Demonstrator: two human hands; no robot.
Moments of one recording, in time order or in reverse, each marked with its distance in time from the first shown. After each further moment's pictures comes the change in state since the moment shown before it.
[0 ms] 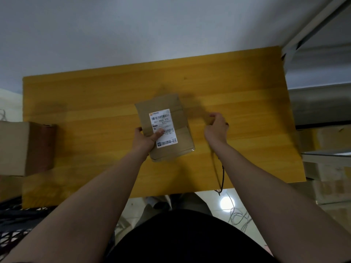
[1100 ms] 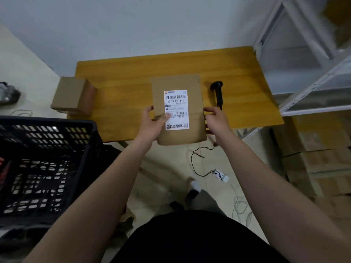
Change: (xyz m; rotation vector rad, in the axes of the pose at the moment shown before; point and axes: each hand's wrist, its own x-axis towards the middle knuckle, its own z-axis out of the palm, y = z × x) left_hand -0.279 -0.198 -0.117 -0.094 -0.099 0.474; right_hand -0.362 0.116 -0.039 0.445 -0.171 -0.139
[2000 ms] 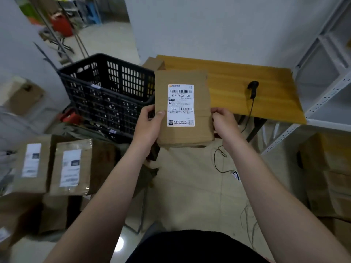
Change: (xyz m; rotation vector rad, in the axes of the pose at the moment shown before) left_hand -0.462 -0.139 -0.127 -0.121 0.403 0.167; right_hand -0.414 0.120 -0.008 -0.081 -0.237 -0.277
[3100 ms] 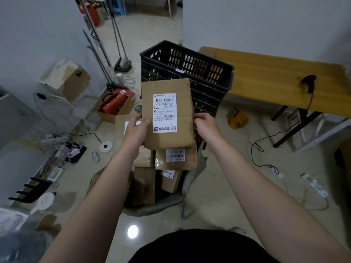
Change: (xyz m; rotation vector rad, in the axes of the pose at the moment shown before) left_hand 0.041 -0.117 -0.412 -0.045 0.120 -0.177; right_hand -0.146 0.025 0.401 -0.120 -0.134 0.021
